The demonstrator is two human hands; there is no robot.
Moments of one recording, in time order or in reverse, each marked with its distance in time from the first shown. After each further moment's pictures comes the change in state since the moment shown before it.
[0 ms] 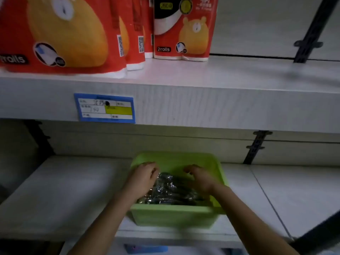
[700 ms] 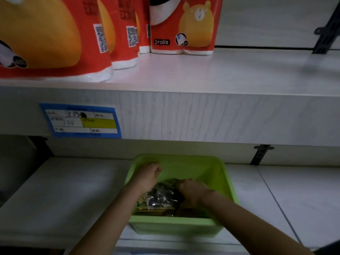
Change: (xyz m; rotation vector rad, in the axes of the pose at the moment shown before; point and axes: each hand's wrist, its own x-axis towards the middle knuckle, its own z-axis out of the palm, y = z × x) left_hand 0.041 -0.013 0.022 -0.014 -0.222 -0.164; right_hand 0.020 -0.014 0.023 -0.491 -0.248 -0.215
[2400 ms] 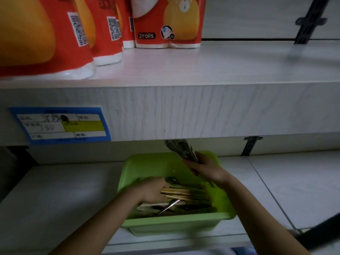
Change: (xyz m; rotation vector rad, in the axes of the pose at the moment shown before) left_hand -0.005 0.019 0.012 0.287 -0.480 0.291; right_hand -0.033 0.035 -0.028 1.177 0.455 0.190
